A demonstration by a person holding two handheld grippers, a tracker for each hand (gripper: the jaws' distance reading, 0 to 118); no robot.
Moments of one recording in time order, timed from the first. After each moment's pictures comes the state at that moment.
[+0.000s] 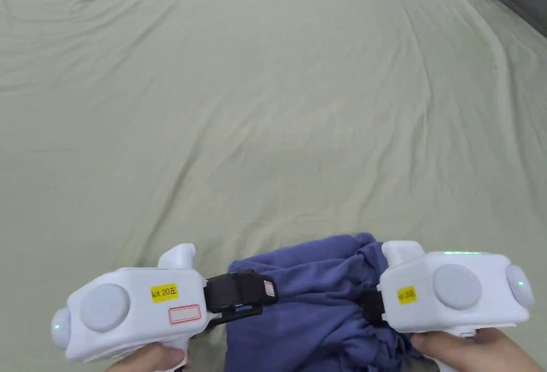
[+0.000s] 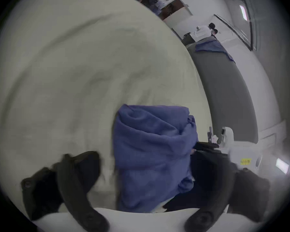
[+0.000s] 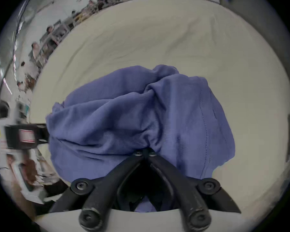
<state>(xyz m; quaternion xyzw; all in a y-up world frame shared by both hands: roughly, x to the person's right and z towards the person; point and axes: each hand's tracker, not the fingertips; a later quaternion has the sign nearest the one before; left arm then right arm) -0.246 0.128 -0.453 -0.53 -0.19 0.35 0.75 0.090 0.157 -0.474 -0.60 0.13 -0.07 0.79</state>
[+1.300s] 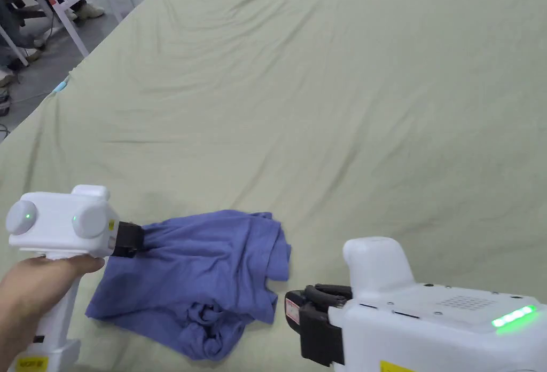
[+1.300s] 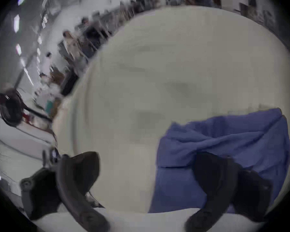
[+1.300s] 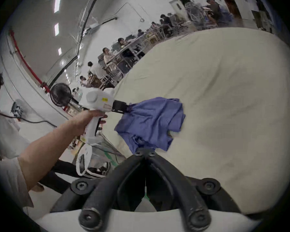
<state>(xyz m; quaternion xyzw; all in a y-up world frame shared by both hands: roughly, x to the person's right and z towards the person) -0.561 0.195 -0.457 -0.52 0.25 -0.09 0.81 -0.148 0.258 -0.383 -0.44 0.40 -0.12 0.80</state>
